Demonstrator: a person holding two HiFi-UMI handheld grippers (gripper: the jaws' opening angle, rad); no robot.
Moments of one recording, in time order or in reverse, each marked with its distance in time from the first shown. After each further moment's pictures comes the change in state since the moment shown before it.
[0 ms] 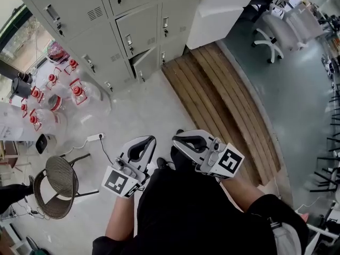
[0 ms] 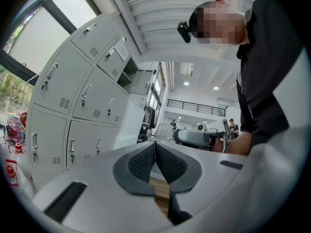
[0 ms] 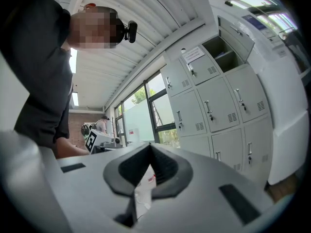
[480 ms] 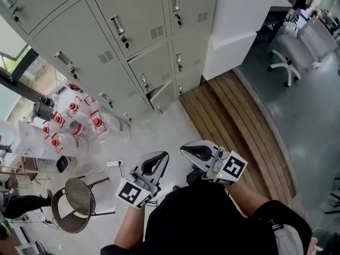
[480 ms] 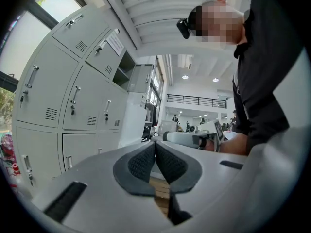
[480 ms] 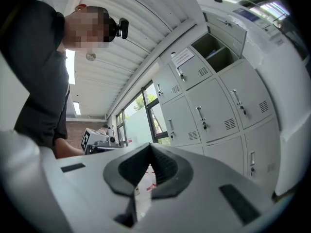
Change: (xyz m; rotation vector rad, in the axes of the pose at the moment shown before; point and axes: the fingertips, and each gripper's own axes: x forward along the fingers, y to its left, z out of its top) left arm 0.112 0.050 0.051 0.081 0.049 0.014; right arm 0.024 -0.137 0.048 0.030 -0.079 0.057
